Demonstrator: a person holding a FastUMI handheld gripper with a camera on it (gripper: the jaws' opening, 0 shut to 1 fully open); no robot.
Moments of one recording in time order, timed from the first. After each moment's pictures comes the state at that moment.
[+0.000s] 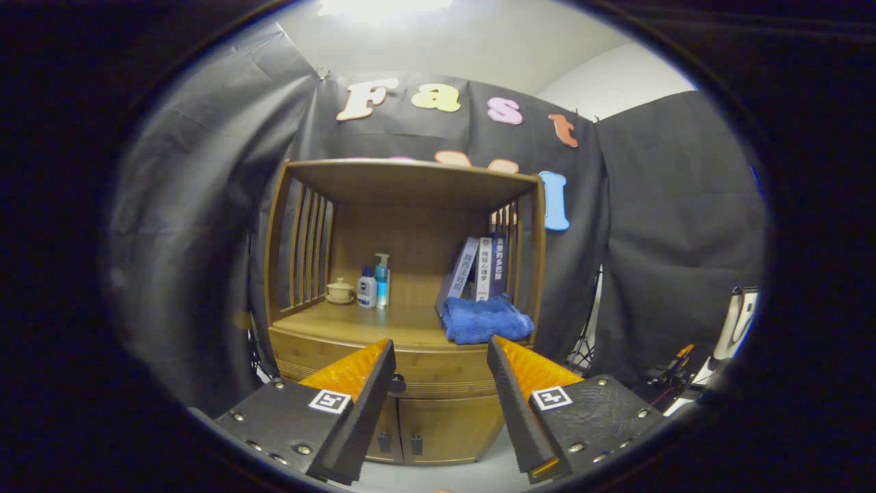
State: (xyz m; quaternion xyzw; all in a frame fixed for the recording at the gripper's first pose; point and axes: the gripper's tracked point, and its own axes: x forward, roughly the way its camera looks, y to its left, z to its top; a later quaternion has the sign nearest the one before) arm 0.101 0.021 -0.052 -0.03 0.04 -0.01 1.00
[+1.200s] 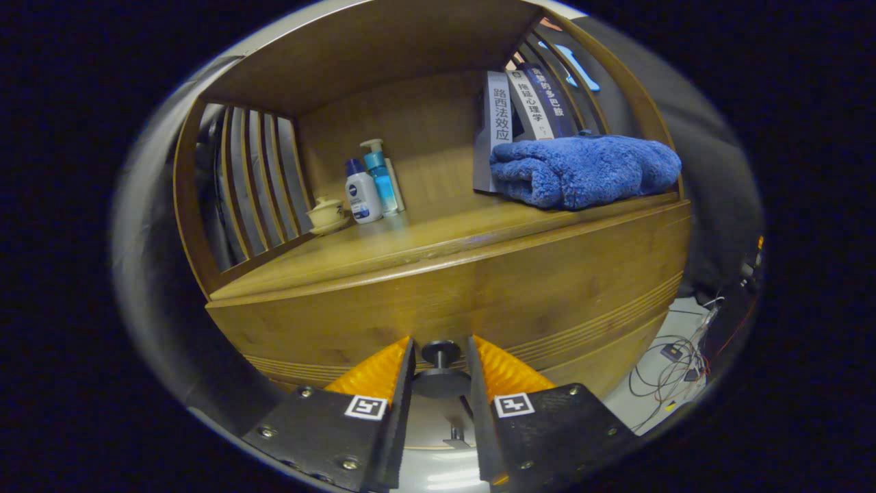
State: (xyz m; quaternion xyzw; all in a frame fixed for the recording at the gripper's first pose) arm 0.268 0.083 -0.255 0.11 0.22 0.03 0.97
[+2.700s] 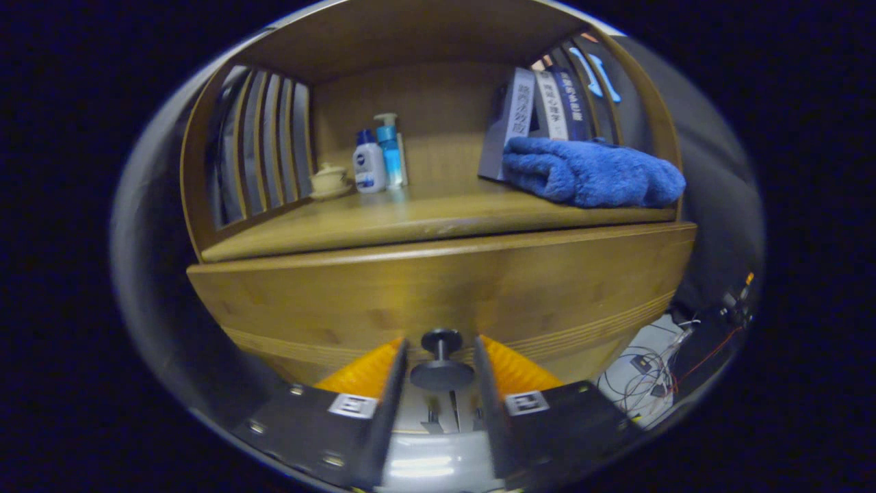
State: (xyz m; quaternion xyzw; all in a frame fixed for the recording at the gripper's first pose) arm 0.245 0.081 -0.265 0.02 0.26 0.03 0.97
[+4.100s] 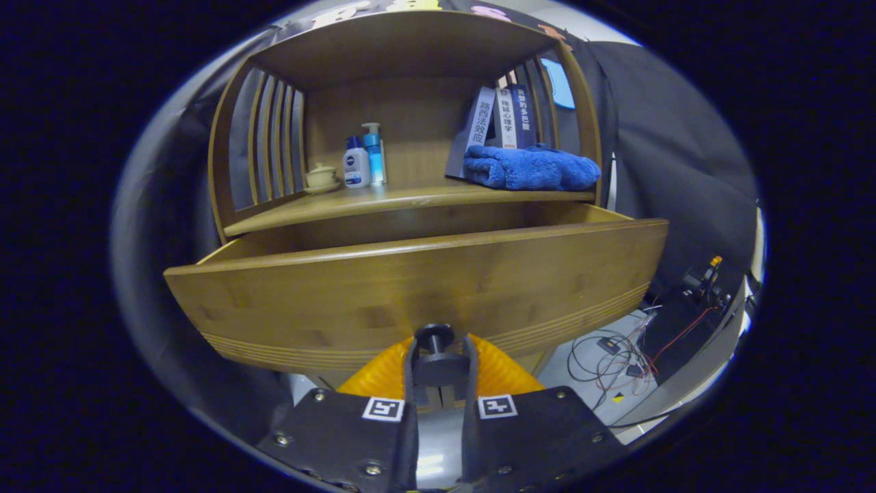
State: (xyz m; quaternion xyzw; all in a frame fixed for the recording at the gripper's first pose) arm 0.132 0.068 -0.250 0.02 0.25 -0.06 0.97
